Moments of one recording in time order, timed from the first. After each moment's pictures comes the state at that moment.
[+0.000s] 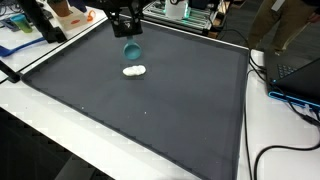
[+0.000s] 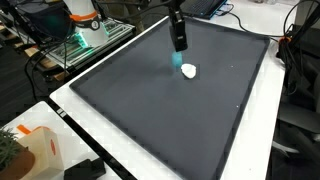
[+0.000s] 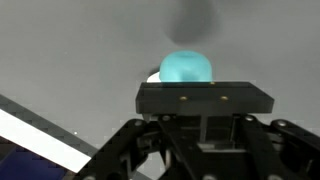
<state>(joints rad) 0.06 0.04 -0.06 -2.29 0.16 2.46 -0.89</state>
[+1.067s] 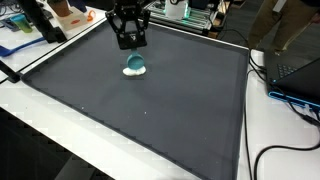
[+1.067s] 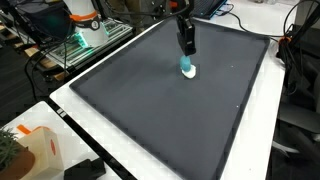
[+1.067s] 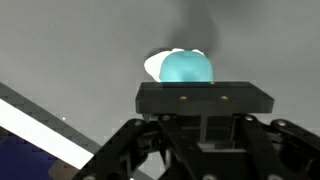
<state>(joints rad) 0.04 0.13 0.01 -2.27 0.16 2.59 -0.89</state>
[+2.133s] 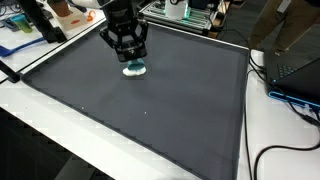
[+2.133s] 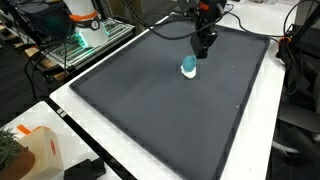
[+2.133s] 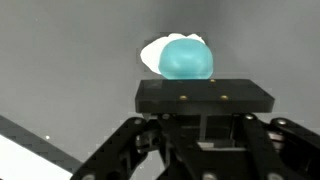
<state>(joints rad) 0.04 0.39 0.06 -1.83 0.01 2.16 -0.65</state>
